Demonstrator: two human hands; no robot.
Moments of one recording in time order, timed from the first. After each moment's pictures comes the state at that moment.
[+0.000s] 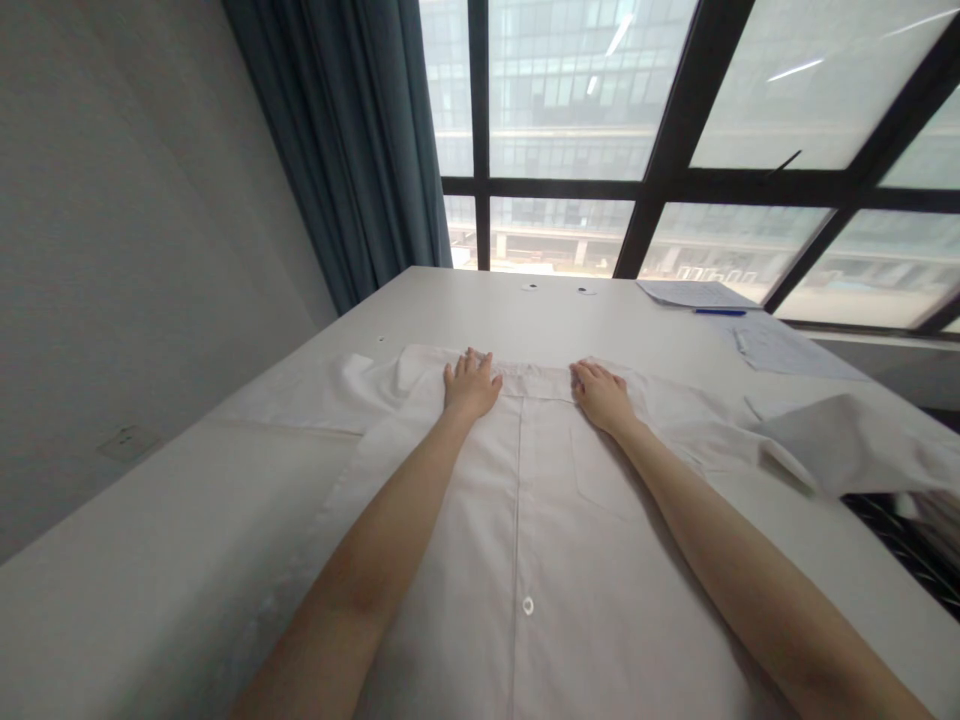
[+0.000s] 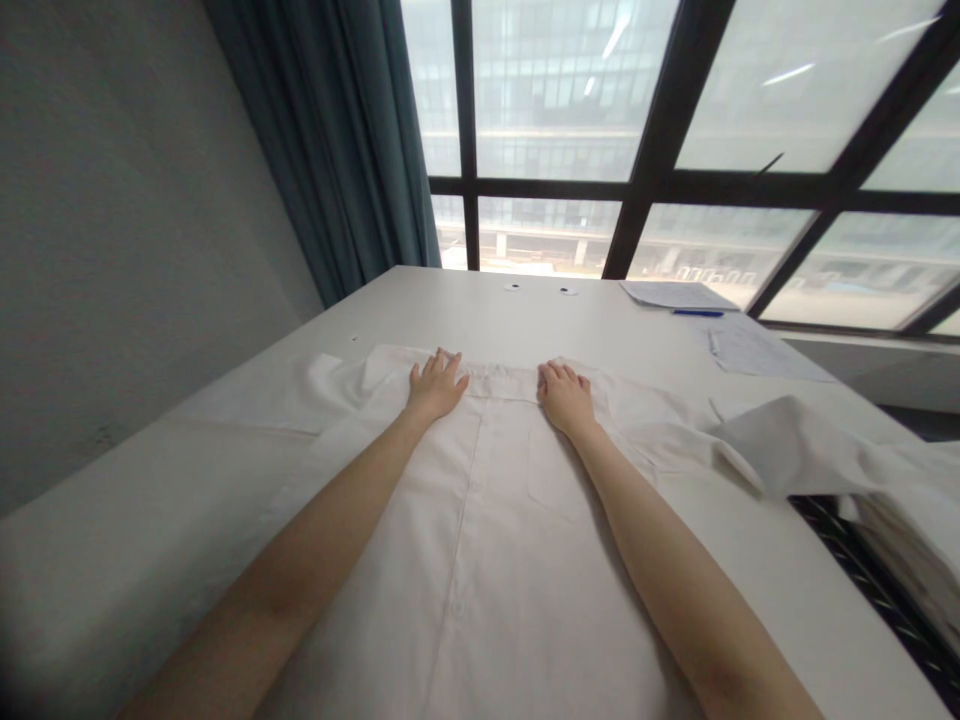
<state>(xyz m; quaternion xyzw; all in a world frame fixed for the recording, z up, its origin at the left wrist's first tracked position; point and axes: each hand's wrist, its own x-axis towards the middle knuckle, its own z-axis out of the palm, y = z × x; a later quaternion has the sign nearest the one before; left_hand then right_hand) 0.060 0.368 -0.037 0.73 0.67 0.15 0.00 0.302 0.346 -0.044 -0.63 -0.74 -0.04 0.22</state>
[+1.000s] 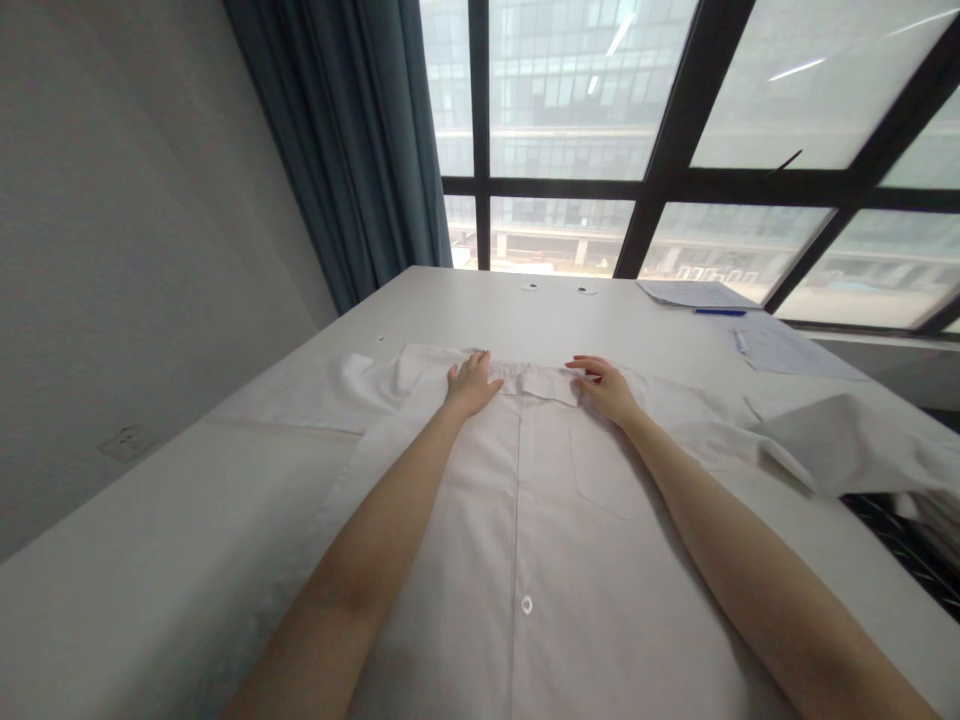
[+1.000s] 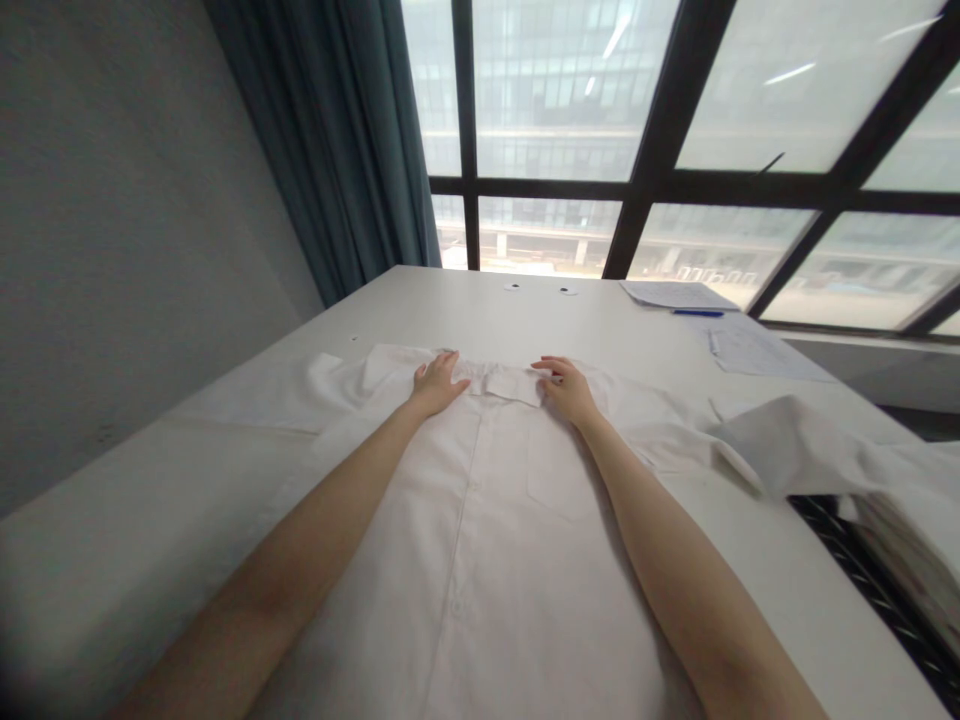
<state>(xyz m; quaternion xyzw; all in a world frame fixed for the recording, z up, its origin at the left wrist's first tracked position) 0.054 0.379 -0.036 0.75 0.64 0.14 0.05 0.318 0.361 -0.043 -0.54 -0.74 0.12 0.38</state>
